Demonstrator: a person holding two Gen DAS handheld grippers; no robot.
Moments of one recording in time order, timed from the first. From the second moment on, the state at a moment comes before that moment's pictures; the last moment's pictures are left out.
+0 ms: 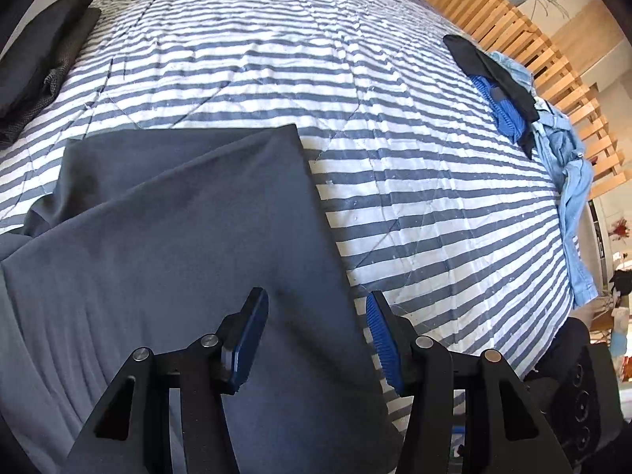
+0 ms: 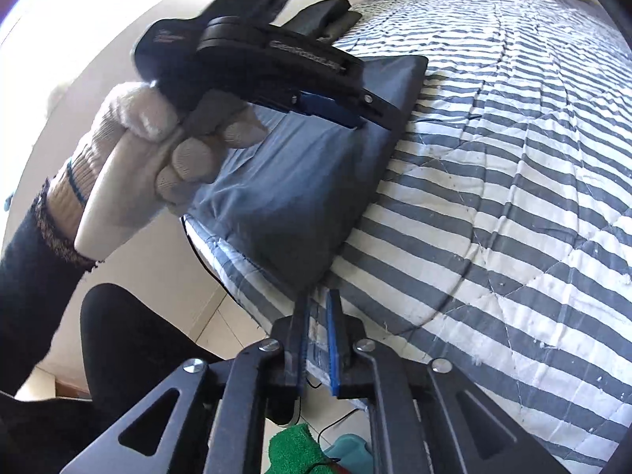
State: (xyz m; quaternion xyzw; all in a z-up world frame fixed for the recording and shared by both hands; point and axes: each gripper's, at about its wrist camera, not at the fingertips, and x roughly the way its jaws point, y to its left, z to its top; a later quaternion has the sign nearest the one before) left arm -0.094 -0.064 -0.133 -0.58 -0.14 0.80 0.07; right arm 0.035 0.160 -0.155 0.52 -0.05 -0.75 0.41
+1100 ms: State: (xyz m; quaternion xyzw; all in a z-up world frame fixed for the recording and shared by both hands) left arm 0.044 0.046 -0.168 -0.51 -0.02 0.86 0.03; right arm -0.170 0.088 -0.190 0.59 -0.20 -0.71 0.34
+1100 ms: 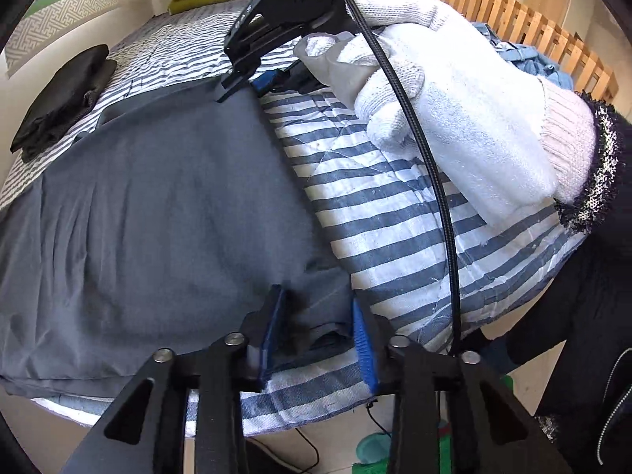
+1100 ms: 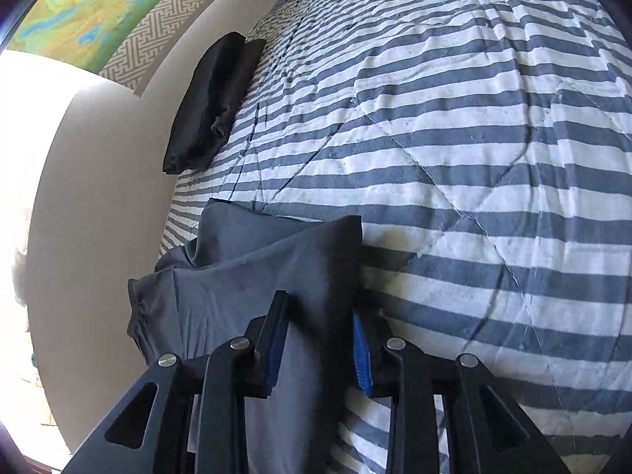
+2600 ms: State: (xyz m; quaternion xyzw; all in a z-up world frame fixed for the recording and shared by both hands) left arm 0.088 0.001 -0.055 -0.41 -0.18 0.89 0.12; right arm -0.114 0.175 -0.053 0.53 -0.23 -0.78 0.24
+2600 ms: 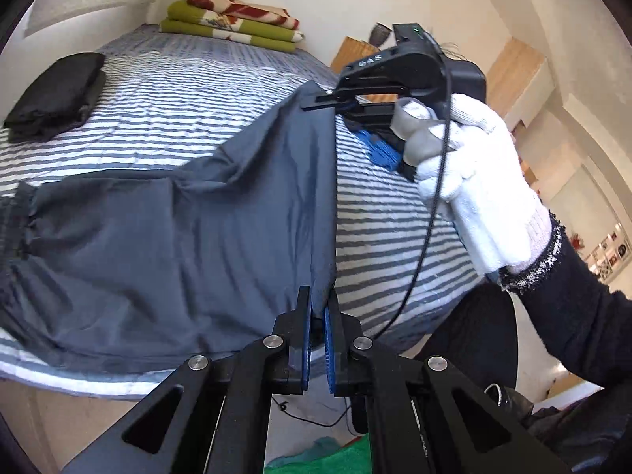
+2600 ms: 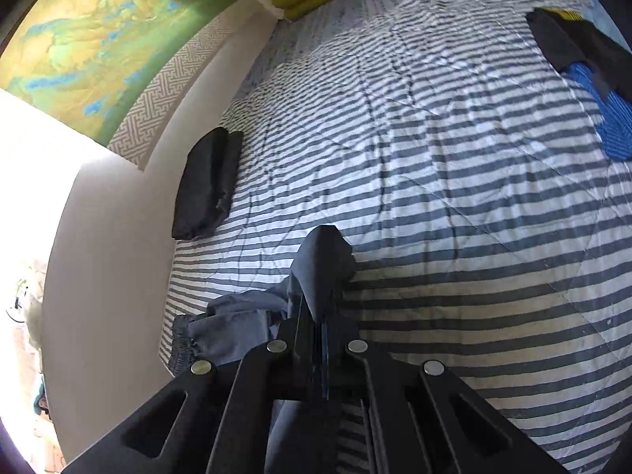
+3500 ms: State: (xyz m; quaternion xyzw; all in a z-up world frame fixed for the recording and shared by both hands) left arm 0.001 0.036 -0.079 -0.49 -0.08 0.86 0.11; right arm -0.119 0.236 -0.120 0.56 -0.25 -0.77 0.20
